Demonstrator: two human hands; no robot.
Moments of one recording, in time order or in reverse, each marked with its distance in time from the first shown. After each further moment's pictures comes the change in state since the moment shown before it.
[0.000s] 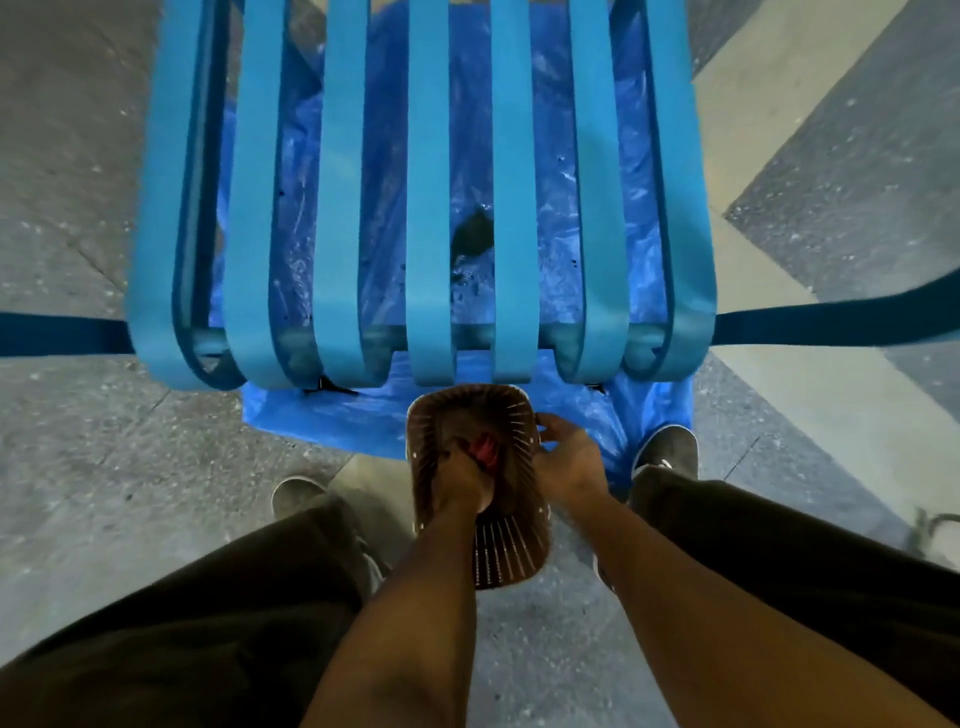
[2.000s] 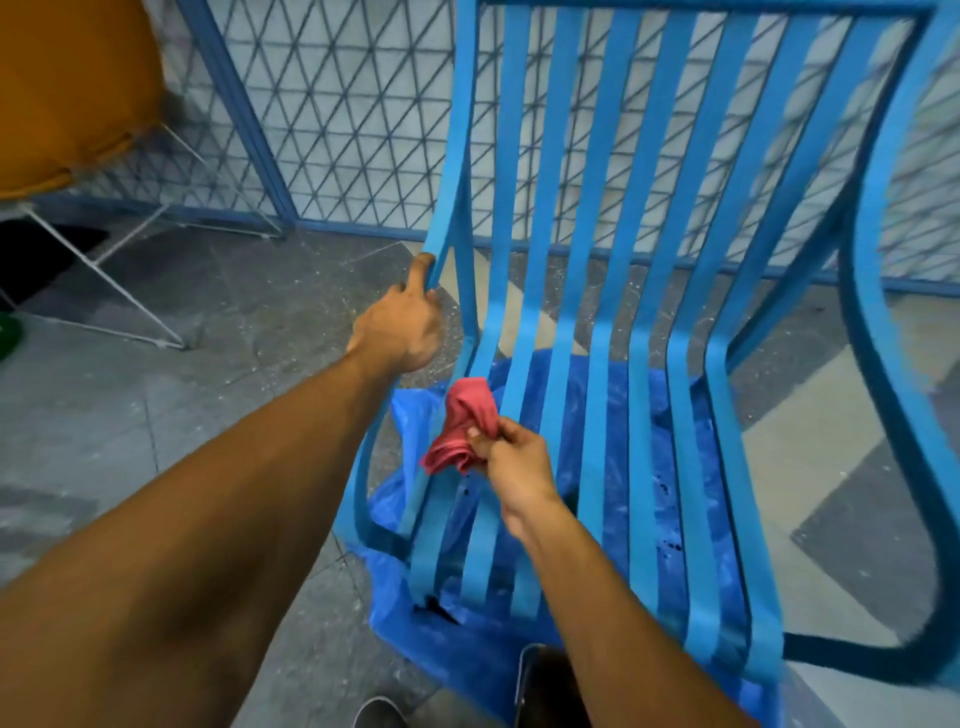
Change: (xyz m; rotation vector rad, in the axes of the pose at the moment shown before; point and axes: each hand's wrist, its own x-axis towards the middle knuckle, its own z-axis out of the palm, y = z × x) left_hand -0.145 0.281 -0.472 0.415 0.840 0.614; right_hand -0.110 -0.368 0.003 0.754 -0.279 -0.495
